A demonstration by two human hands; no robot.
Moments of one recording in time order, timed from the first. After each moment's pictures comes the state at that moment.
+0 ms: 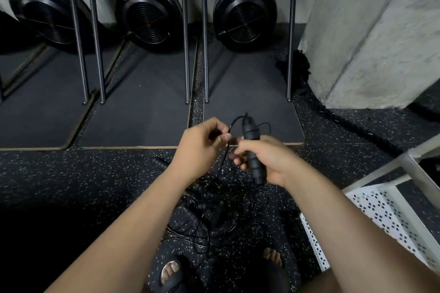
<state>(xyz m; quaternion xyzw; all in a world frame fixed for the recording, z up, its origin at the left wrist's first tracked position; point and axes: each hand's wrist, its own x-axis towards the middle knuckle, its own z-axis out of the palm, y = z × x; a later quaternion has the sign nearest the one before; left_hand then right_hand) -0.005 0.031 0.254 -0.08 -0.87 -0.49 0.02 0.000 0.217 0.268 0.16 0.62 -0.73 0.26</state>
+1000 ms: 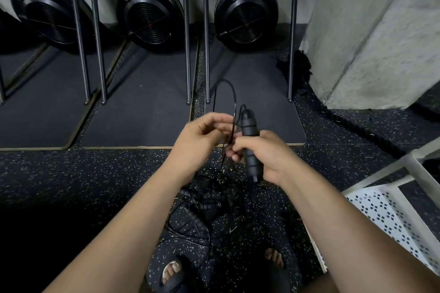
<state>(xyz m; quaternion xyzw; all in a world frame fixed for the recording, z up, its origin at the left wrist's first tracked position) -0.003 0.027 0.267 -0.05 -0.75 -0.66 -0.05 0.003 0.202 0.280 0.14 0.62 -0.74 0.21</state>
